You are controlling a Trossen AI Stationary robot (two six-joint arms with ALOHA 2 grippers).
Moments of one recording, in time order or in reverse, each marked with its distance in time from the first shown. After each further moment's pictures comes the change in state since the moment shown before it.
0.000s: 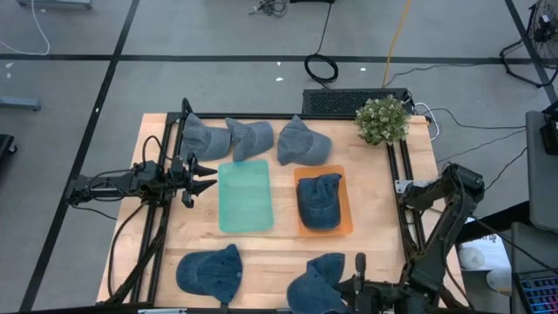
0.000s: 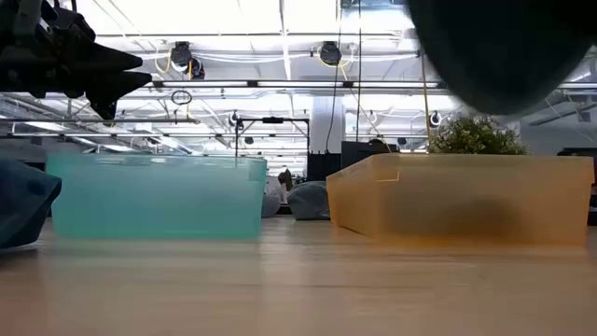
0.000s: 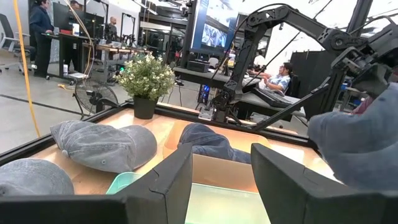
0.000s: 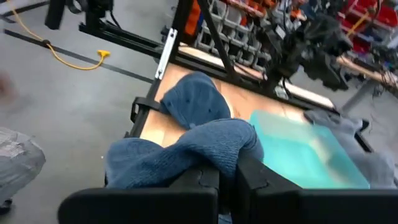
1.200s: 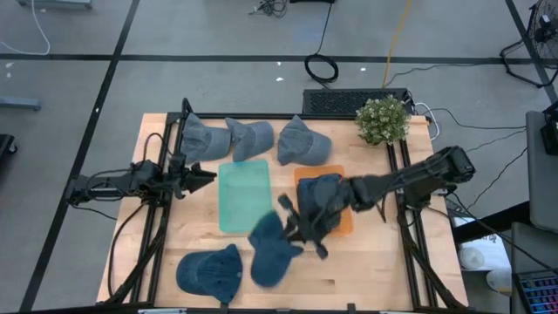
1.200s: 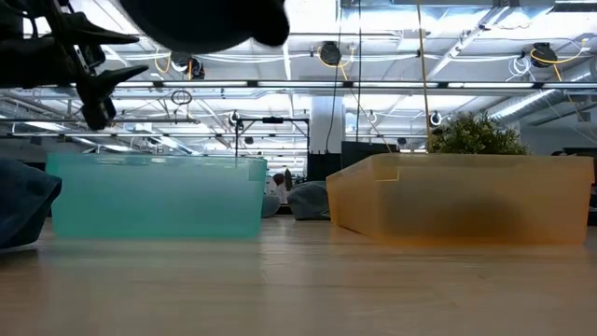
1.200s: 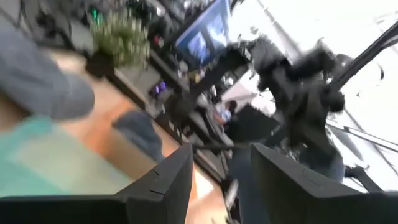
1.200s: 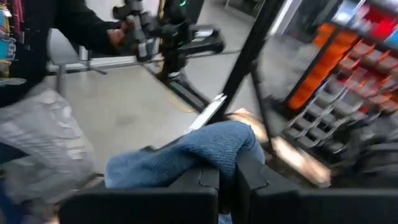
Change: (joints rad) left arm -0.002 0.000 0.000 0.061 0.076 -0.641; right arm -0.783 -0.103 0.000 0.321 -1.343 -0.668
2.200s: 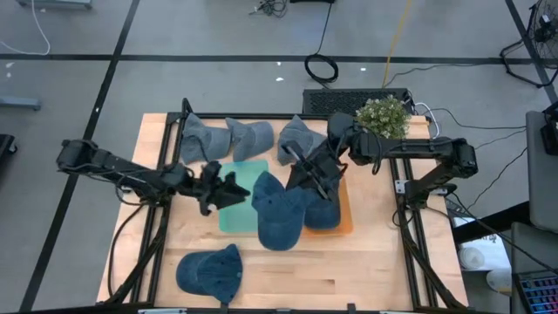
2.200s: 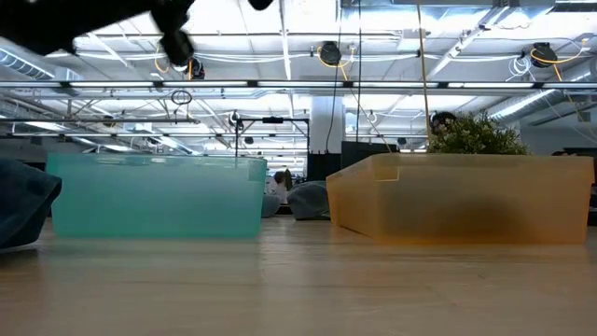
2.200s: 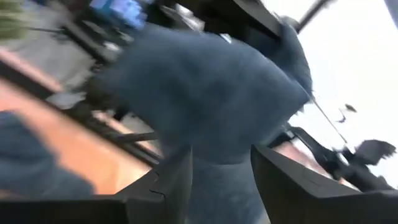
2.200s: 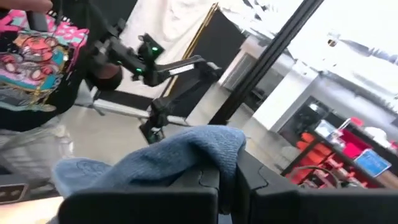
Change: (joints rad) left arm -0.186 1.088 0.382 0.799 0.102 0.103; right arm -0.379 -0.050 0.000 0.277 -0.626 -0.106
